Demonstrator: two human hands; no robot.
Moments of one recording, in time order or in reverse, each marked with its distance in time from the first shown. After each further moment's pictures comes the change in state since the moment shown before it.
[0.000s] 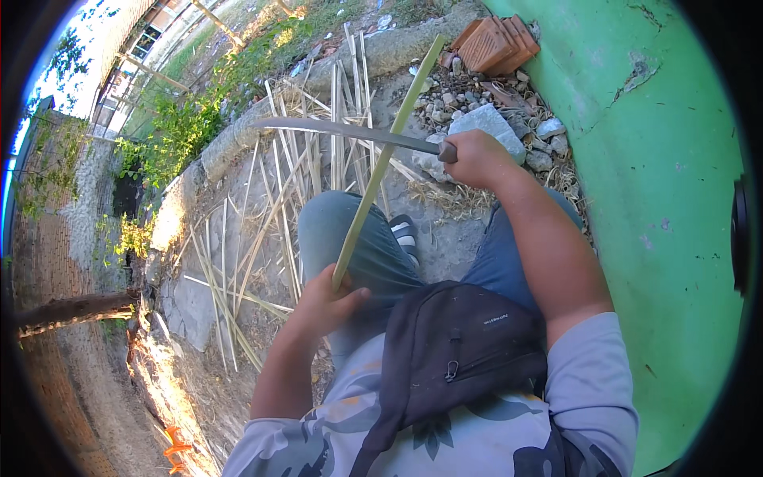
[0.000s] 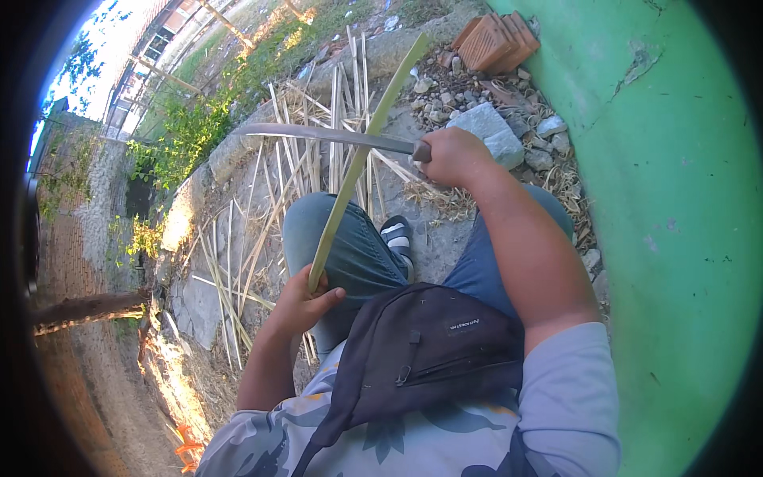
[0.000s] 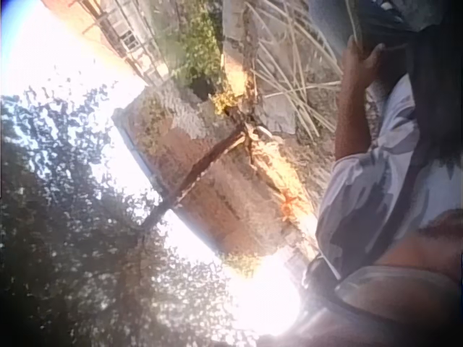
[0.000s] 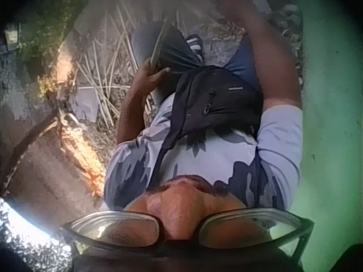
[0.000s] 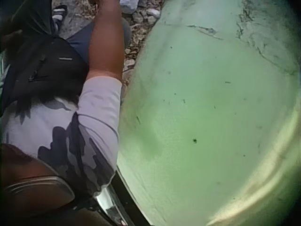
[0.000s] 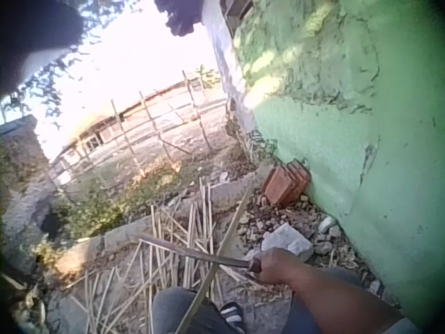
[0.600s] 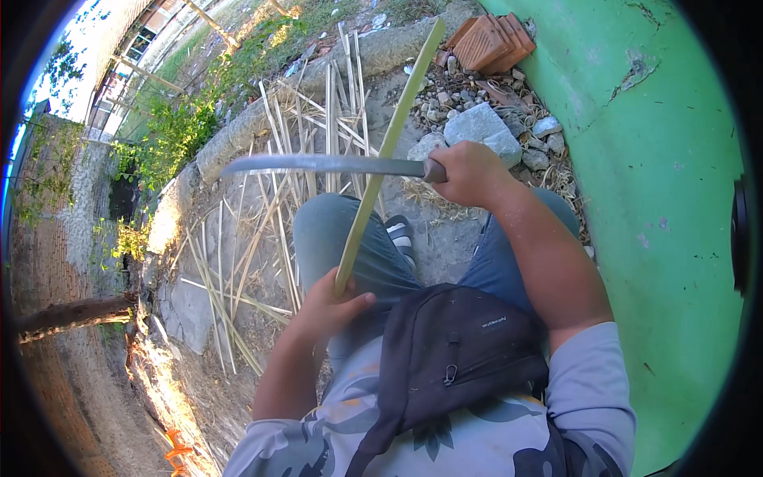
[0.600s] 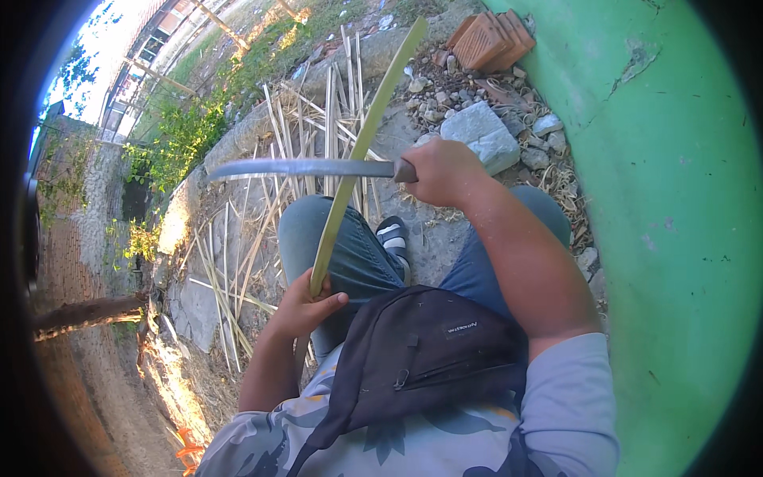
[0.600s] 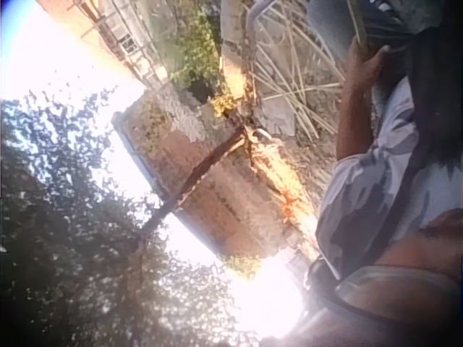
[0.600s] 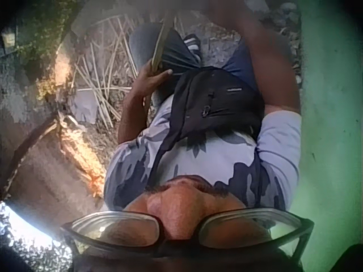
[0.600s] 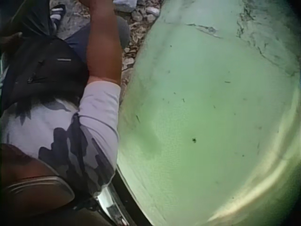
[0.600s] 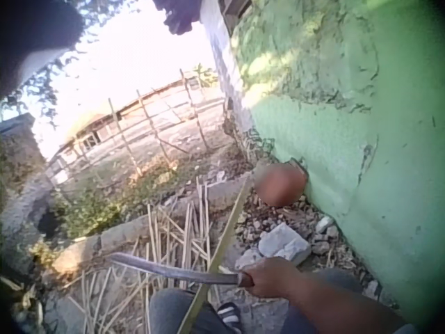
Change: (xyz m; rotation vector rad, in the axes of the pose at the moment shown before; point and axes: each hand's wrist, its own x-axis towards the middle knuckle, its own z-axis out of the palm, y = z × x) left_hand 0.006 0.001 0.006 -0.153 -0.098 0.042; right_hand -0.018 -0.031 -0.012 -0.023 0.016 -0.124
